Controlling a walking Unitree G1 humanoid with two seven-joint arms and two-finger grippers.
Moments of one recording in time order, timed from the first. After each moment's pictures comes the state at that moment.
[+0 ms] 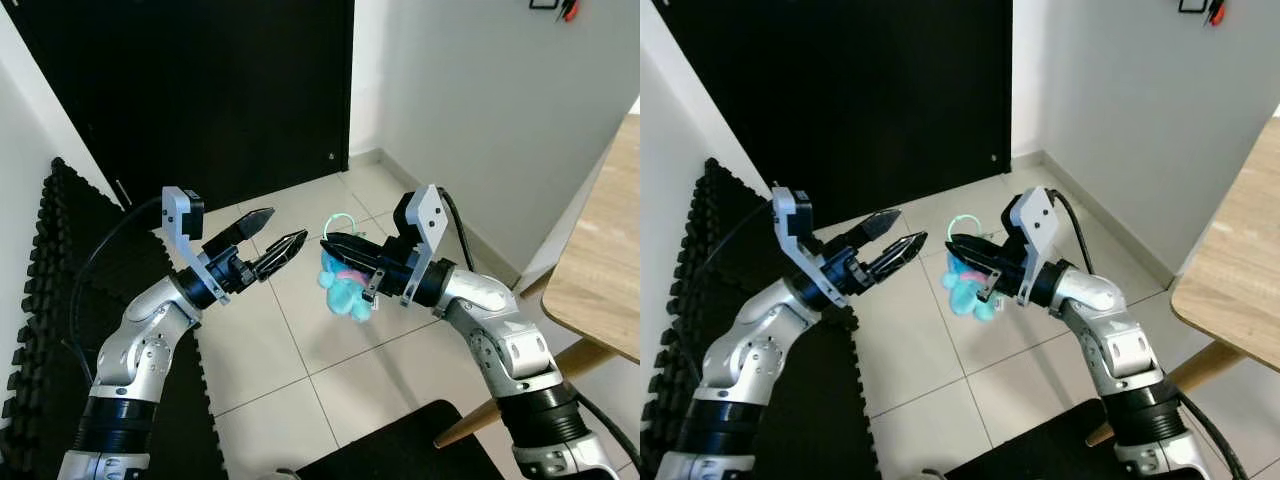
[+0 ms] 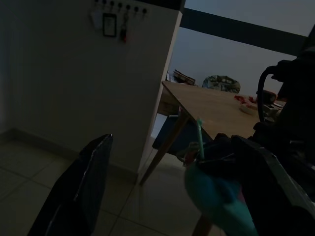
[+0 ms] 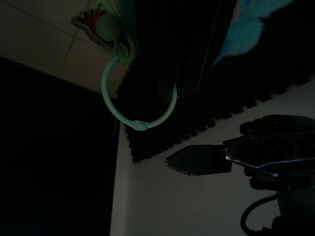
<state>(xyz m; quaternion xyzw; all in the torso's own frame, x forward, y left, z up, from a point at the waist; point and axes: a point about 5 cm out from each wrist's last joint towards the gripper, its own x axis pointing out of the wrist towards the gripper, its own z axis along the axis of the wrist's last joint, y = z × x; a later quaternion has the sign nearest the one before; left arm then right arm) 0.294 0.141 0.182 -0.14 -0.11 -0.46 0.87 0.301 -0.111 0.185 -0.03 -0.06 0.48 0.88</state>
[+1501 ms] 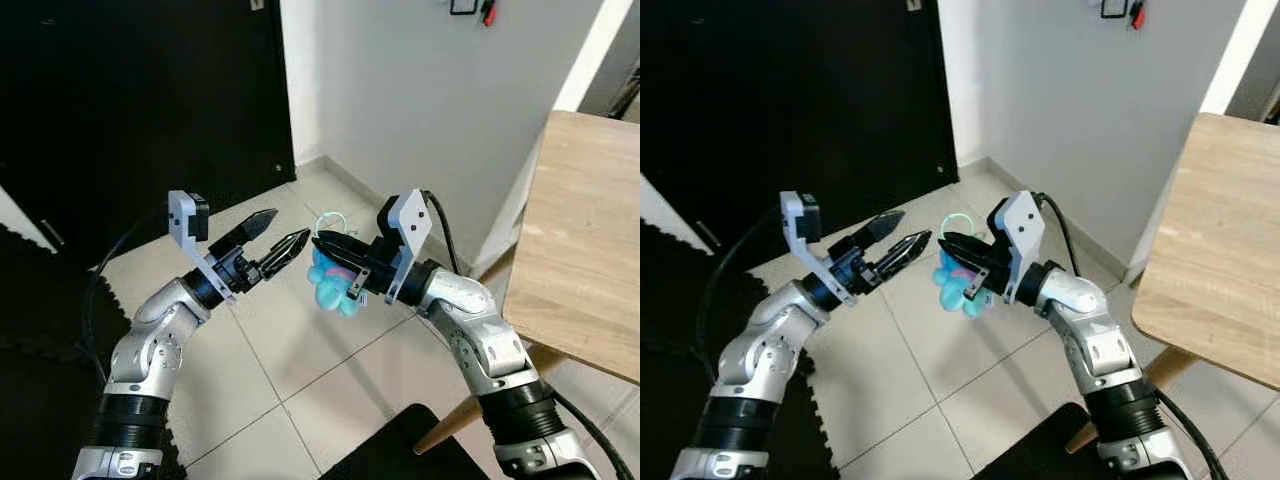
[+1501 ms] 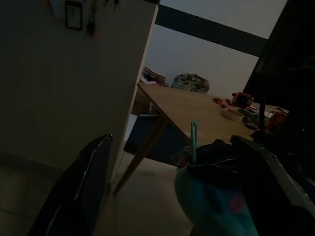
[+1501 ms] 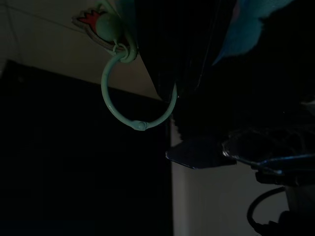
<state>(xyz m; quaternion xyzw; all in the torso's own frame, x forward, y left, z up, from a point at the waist) 0.298 0.141 0.176 -0.17 -0.11 -0.45 0.87 0.307 -0.105 0.183 -0.04 -0.07 0.46 0.89</state>
